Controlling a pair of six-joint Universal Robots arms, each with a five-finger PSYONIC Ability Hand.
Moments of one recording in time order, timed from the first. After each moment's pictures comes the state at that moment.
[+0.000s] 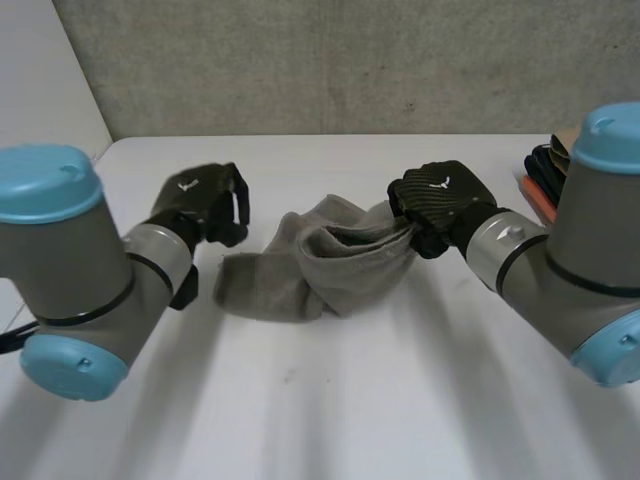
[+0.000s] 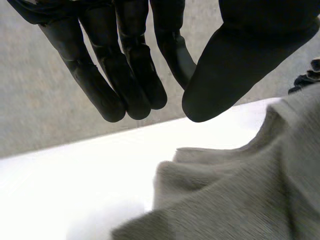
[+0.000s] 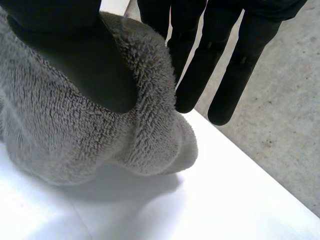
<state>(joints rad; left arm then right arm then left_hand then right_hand) 4.24 -1.91 -1.51 3.27 -1.59 3.02 2.04 -1.20 1.36 0.08 1.36 2.79 1.17 1.19 1.18 1.19 0.98 1.10 1.17 1.19 1.19 0.99</state>
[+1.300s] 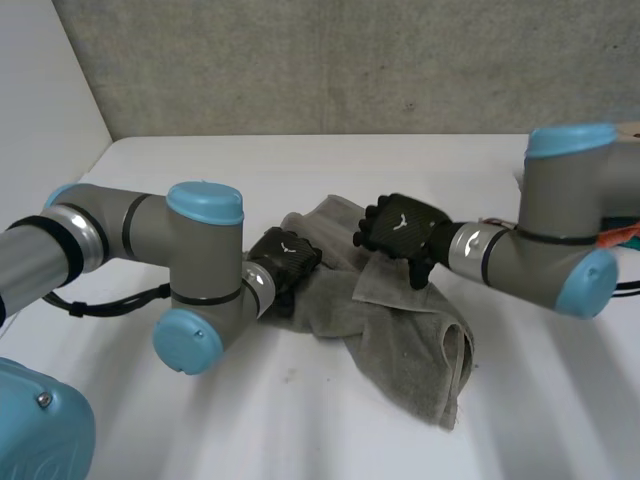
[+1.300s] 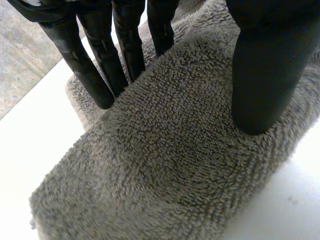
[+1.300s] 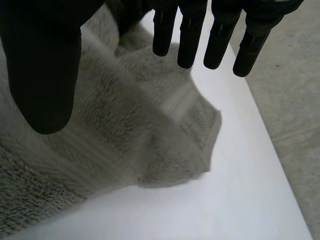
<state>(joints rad) 4.11 -2.46 -0.99 2.99 -1.53 3.63 1.95 -0.75 0.94 0.29 0.99 2.16 0.65 0.65 0.64 0.65 0.47 0.39 0.40 0.37 0.37 0.17</state>
